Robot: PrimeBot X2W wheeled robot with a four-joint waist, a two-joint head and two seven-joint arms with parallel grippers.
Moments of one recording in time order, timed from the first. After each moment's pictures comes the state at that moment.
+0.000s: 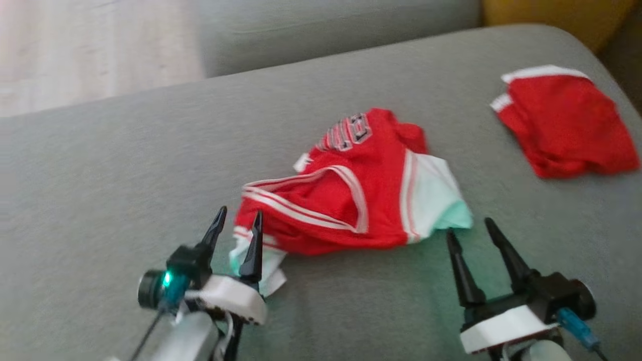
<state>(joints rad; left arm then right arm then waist) -0.32 0.20 -0.65 0.51 -0.57 0.13 -0.25 0.06 -0.05 0.16 0.16 0.07 0.13 -0.25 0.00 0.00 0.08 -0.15</state>
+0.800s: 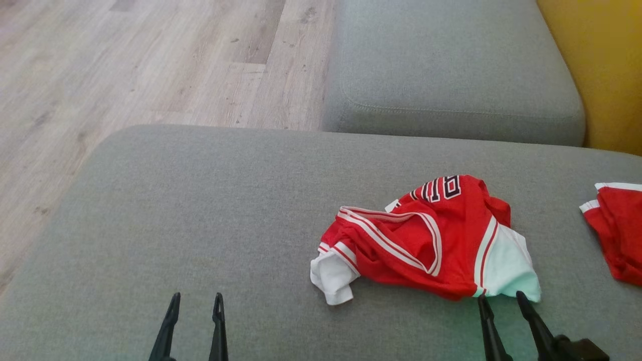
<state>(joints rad) 0.27 0.08 -0.22 0.04 -0.10 0.12 -0.25 0.28 -0.04 0.06 0.17 0.13 0.13 -0.25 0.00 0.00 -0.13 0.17</state>
